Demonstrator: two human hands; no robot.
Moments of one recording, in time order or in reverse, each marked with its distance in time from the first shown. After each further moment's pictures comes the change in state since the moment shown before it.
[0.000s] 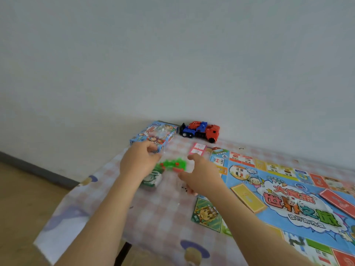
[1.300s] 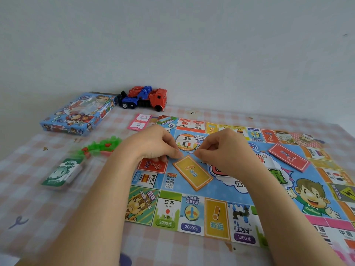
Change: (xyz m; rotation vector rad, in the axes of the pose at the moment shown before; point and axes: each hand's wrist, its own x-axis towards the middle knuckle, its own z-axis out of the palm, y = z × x) left_hand -0.012 0.126 0.104 -0.022 -0.810 0.152; right_hand -0.022 0.136 -0.094 -0.021 0.164 0.060
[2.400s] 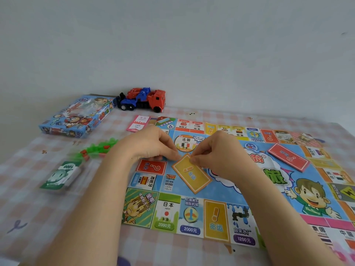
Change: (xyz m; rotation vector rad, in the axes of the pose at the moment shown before) left_hand -0.001 0.001 -0.004 -0.099 -0.036 -0.030; right_hand 0.000 -0.004 0.004 0.027 -0.086 -0.004
